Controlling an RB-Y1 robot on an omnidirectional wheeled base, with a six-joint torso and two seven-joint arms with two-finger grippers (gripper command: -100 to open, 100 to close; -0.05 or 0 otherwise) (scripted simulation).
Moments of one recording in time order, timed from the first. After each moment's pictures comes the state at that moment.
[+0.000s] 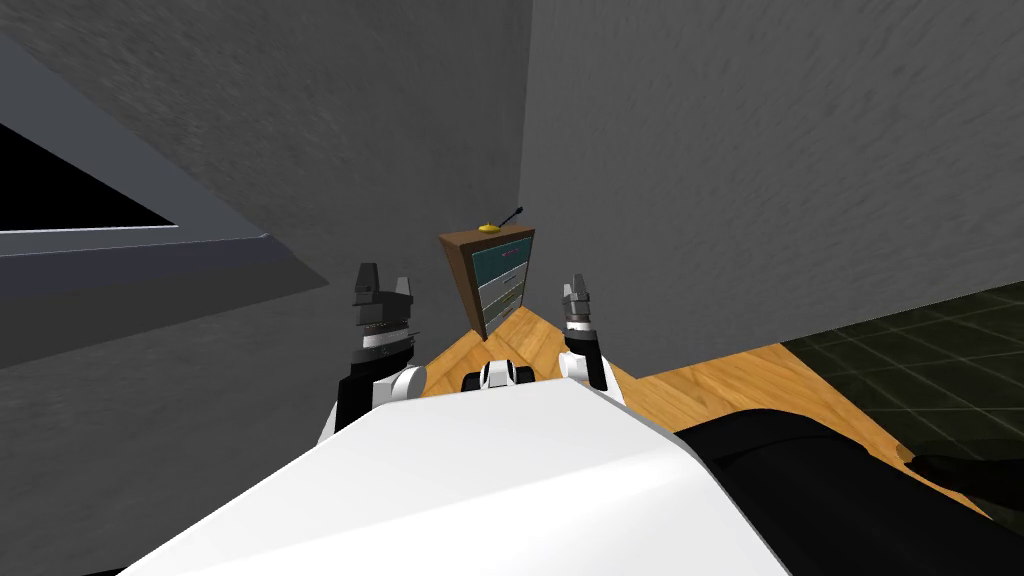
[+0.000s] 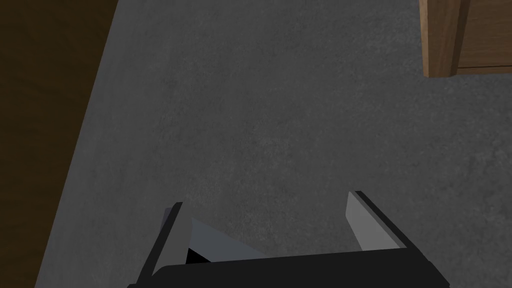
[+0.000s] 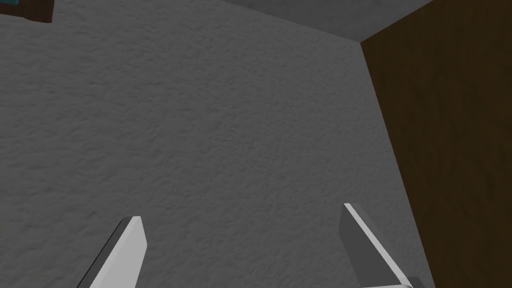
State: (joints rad) left arm 0.51 -0.02 -0.07 -2.39 -0.01 -0.37 -0.13; right arm 0.50 -0.02 0.00 -2.27 0.08 -0.38 0.10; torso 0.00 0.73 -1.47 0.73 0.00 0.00
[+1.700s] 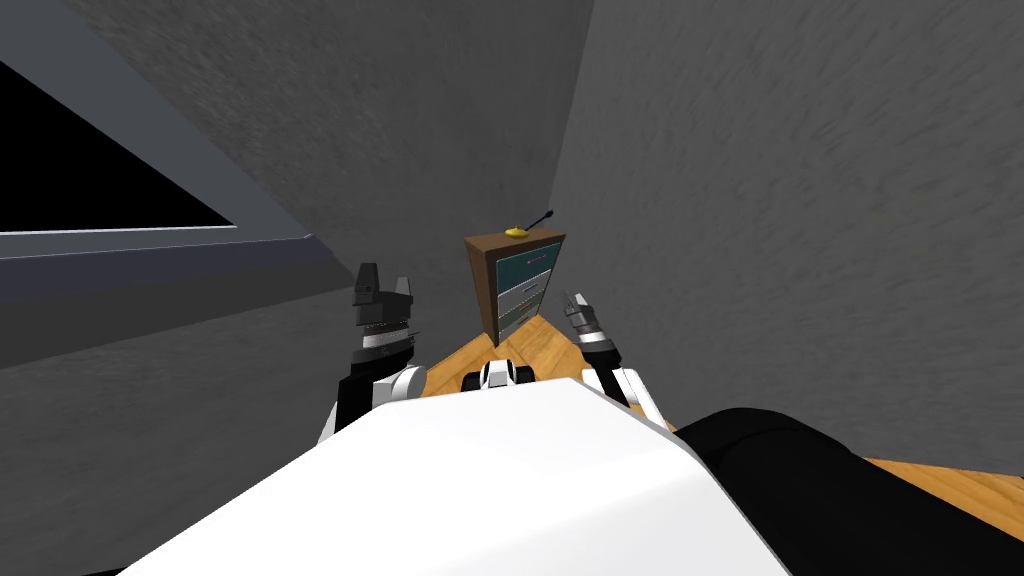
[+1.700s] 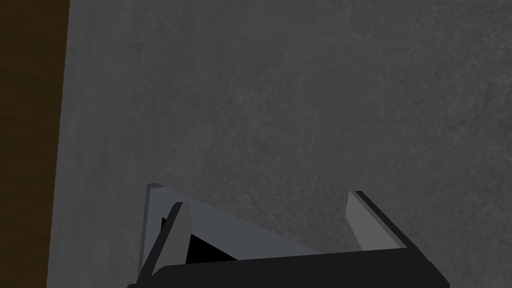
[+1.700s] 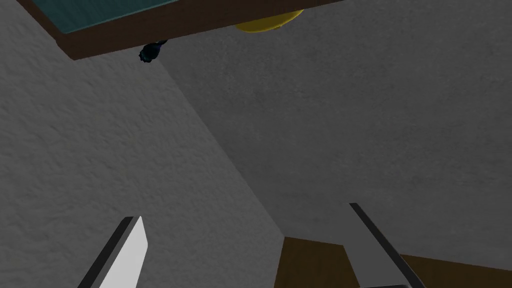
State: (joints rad) left arm 0.51 -0.02 -0.07 -2.39 -0.01 -0.37 -0.13; right arm 0.67 -0.18 -0.10 -2.36 0.55 -0.29 0.29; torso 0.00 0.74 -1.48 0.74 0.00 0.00
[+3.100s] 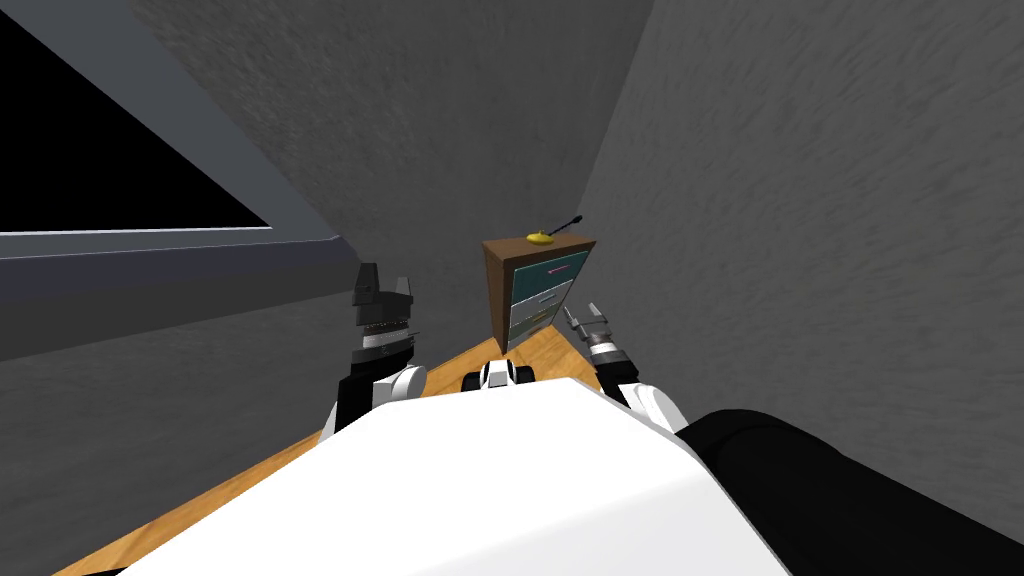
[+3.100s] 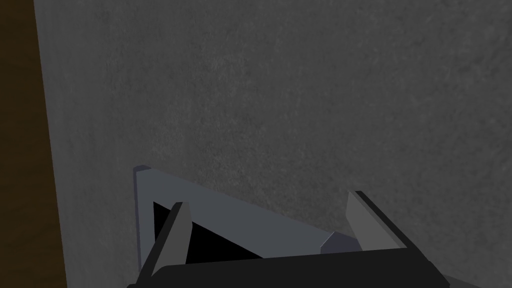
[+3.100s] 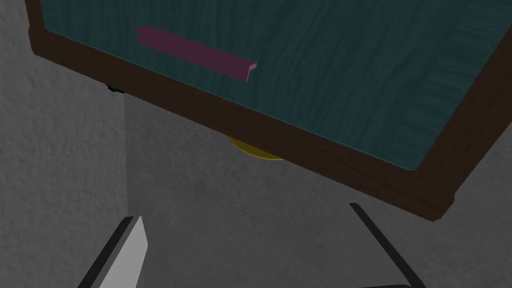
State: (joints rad) left arm 0.51 -0.02 -0.07 -2.39 -0.01 -0.37 -0.13; right arm 0.81 -0.20 -0.18 -2.40 0.96 -0.21 0.44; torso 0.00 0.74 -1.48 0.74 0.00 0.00
